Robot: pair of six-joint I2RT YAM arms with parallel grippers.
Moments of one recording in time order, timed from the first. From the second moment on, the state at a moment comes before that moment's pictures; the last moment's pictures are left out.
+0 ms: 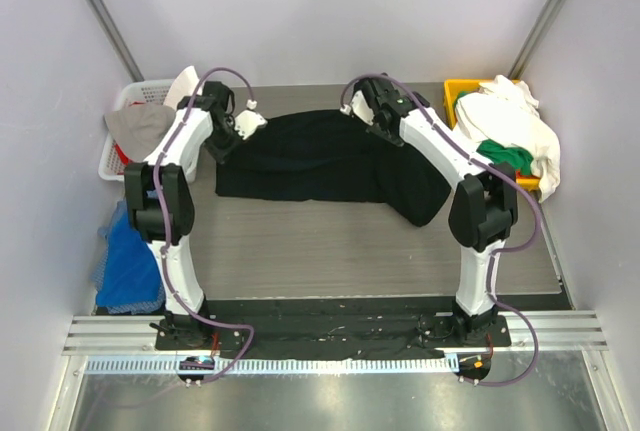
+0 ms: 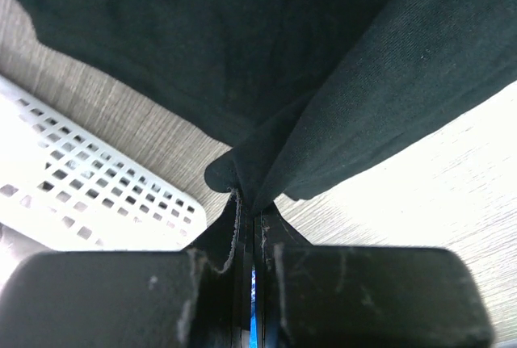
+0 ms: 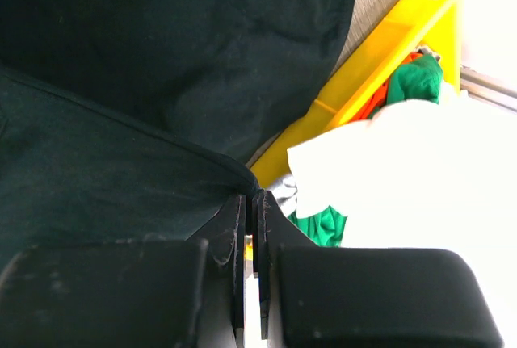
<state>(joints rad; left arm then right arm) -0.10 2.00 1.74 -0.99 0.07 0.78 0.44 1.96 1.81 -0.89 0.46 -0.66</state>
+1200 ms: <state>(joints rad) -0.18 1.63 1.46 -1.13 0.05 0.78 0.46 2.06 1.83 -0.76 0.53 -0.73</state>
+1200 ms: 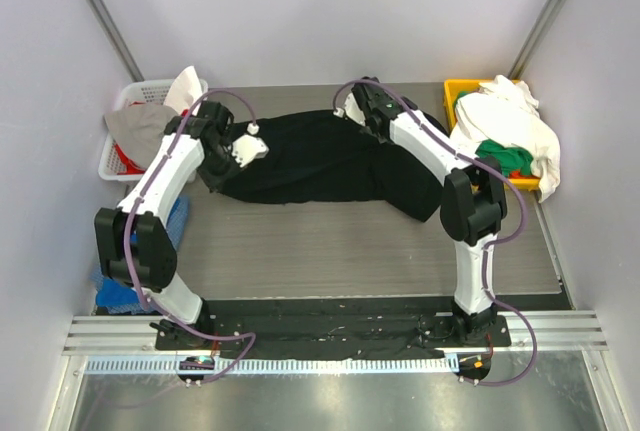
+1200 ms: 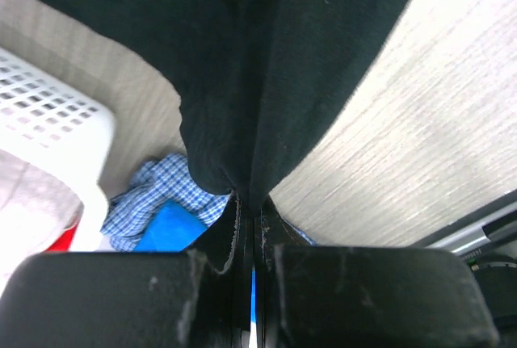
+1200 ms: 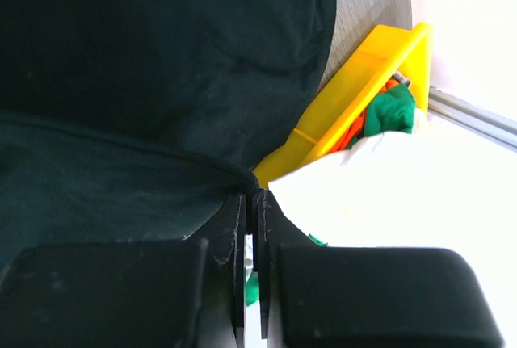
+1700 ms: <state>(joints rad) -0.18 1.76 1.44 -1.11 -0.01 0.79 0.46 2.02 1.81 -0.70 0.55 -0.76</state>
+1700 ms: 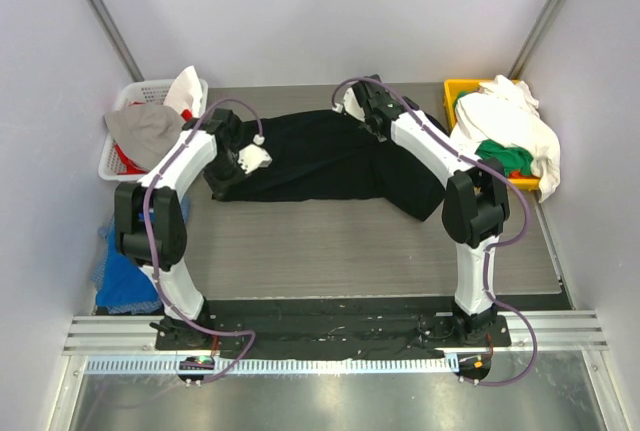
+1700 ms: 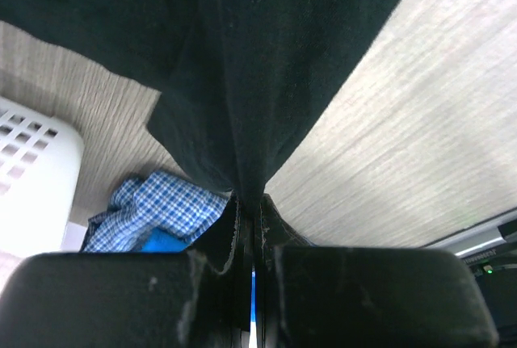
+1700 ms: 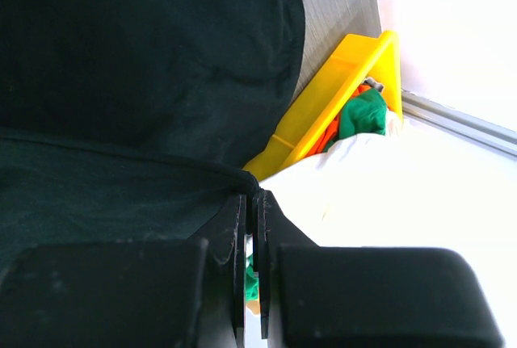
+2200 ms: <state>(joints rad) -0.18 1.90 1.51 -1.08 -0.07 0.80 0.47 2.06 1.81 -0.65 0.58 -0.79</state>
